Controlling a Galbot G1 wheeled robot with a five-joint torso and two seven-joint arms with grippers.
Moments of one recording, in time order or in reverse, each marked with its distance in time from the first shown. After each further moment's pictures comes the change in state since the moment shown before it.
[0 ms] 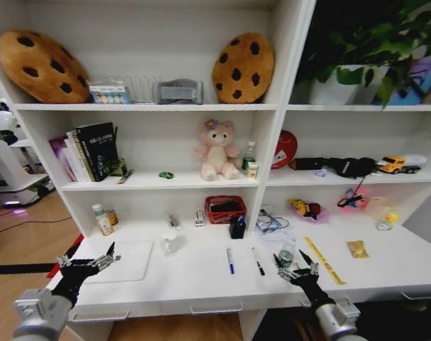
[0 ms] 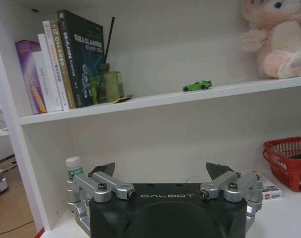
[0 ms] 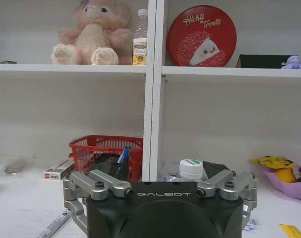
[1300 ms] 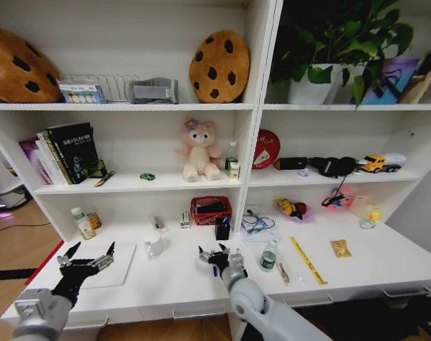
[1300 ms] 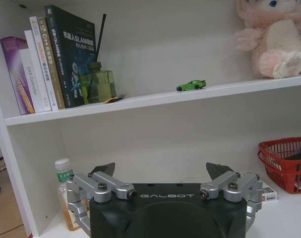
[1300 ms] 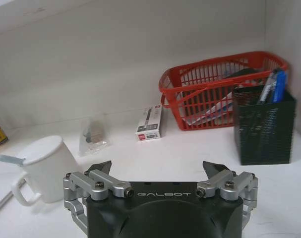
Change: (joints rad) left arm 0.000 0.000 0.000 0.000 0.000 0.000 0.000; right arm 0.919 0.141 -0.957 -0.264 0.425 -0.391 0.637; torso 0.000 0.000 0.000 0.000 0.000
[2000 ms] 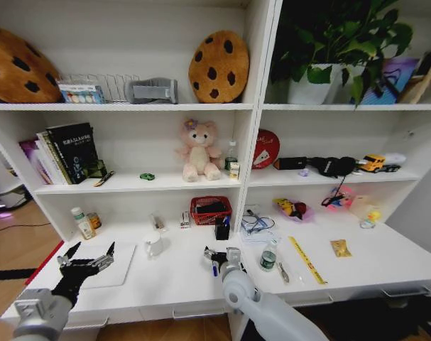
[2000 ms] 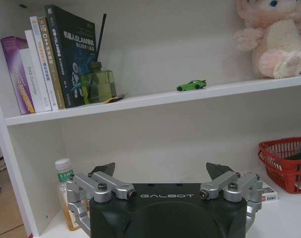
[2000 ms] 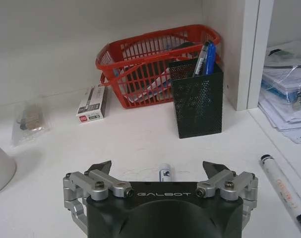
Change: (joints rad) left arm 0.000 0.000 0.000 0.000 0.000 0.000 0.000; right arm 0.020 -0.002 0.017 -0.024 0.145 -0.052 0.229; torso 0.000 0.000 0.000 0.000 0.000
